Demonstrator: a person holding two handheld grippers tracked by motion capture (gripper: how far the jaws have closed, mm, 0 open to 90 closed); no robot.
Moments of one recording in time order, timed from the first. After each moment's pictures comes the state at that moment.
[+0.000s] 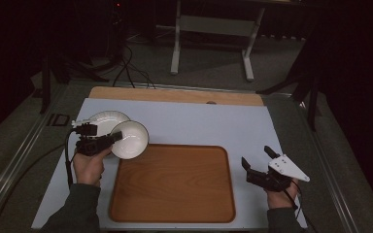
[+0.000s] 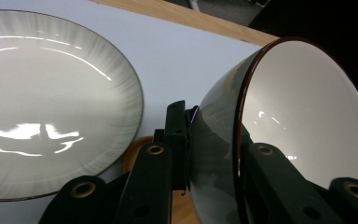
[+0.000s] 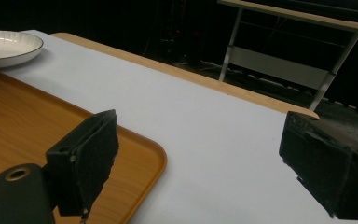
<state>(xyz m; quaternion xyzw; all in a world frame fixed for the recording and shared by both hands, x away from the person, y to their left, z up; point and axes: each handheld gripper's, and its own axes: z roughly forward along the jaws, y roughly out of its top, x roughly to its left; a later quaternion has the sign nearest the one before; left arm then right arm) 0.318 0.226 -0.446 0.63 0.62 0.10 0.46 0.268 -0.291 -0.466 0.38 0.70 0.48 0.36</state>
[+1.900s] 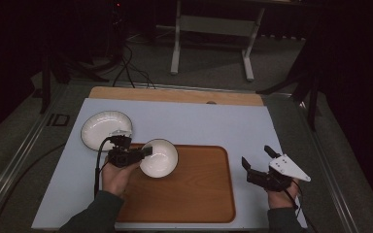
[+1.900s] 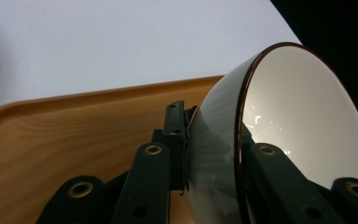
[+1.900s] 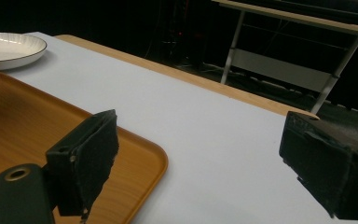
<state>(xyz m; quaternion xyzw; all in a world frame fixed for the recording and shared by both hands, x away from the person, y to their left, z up) 0.307 0.149 -0.464 0.70 0.56 0.04 0.45 0.268 -0.292 -0.464 0.37 0.70 0.49 0.36</state>
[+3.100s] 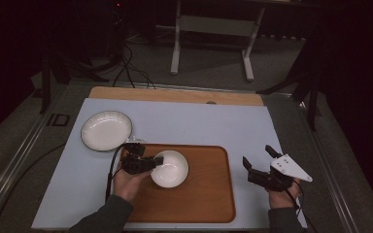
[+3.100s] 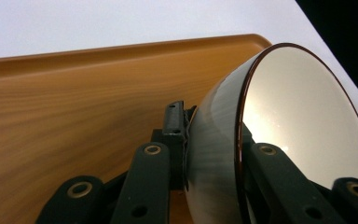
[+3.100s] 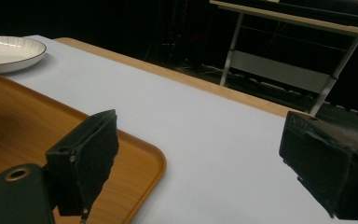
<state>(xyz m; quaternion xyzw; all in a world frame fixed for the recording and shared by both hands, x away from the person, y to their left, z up) 0.301 0.120 -0.482 0.73 0.54 0.01 0.42 0.268 -0.294 -0.463 0.37 0.70 0.49 0.36</state>
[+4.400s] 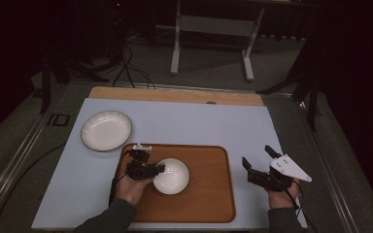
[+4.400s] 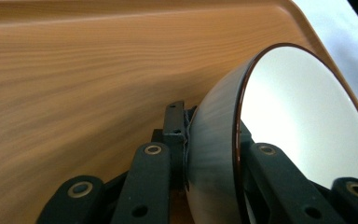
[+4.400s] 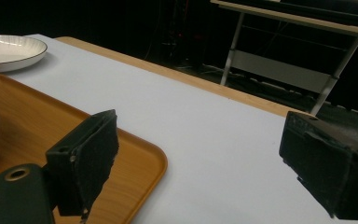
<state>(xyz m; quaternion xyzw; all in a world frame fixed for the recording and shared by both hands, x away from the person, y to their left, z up) 0.300 0.111 -0.511 0.74 0.54 0.01 0.39 0.268 -0.293 -0.463 0.37 0.70 0.49 0.36</state>
